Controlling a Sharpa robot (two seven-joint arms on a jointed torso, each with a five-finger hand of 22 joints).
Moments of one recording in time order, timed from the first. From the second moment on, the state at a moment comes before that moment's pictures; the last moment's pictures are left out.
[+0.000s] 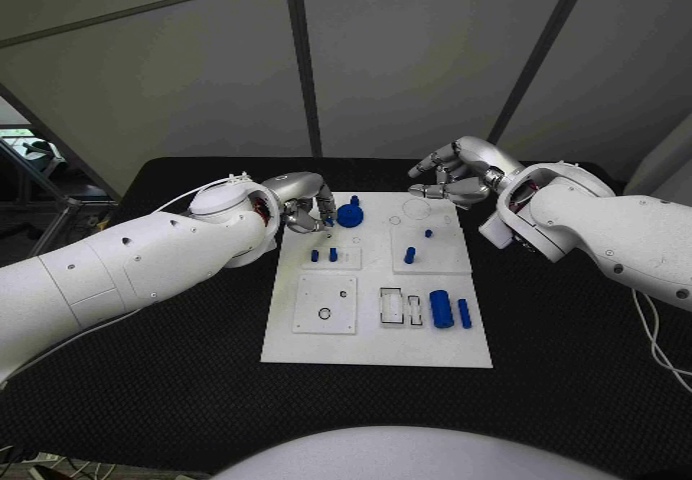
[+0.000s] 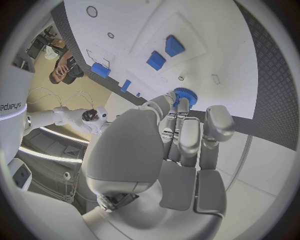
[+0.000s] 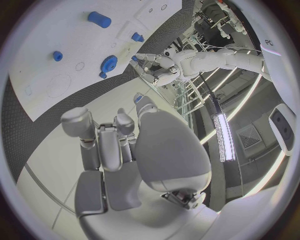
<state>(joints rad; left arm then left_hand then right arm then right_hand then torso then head) 1.11 -0.70 0.12 1.32 -1.48 -0.14 -0.06 1.49 -0.14 0.42 0.04 0.12 0.99 0.15 0.27 0.07 1.03 0.09 0.45 0.10 1.38 0.01 1.37 1.04 0.14 1.31 0.12 1.11 1.30 1.19 -0.78 0.09 1.44 -1.04 -0.27 0.01 1.43 -0.06 0.05 0.24 0.38 0.86 0.17 0.17 0.07 1.21 0.08 1.17 1.08 1.46 0.01 1.40 1.31 0.11 1.28 0.11 1.22 0.91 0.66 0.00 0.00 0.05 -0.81</state>
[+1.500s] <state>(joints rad) 1.10 -0.67 0.12 1.28 -1.47 -0.07 -0.10 1.48 -0.14 0.42 0.04 0.12 1.00 0.15 0.27 0.07 1.03 0.09 0.44 0.10 1.38 0.01 1.37 1.03 0.14 1.31 0.12 1.11 1.30 1.19 -0.78 0.09 1.44 -1.04 -0.27 0.01 1.43 -0.06 0.05 0.24 0.38 0.86 0.17 0.17 0.07 1.21 0.08 1.17 1.08 1.46 0.01 1.40 1.31 0.11 1.28 0.11 1.22 0.91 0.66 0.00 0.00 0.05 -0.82</state>
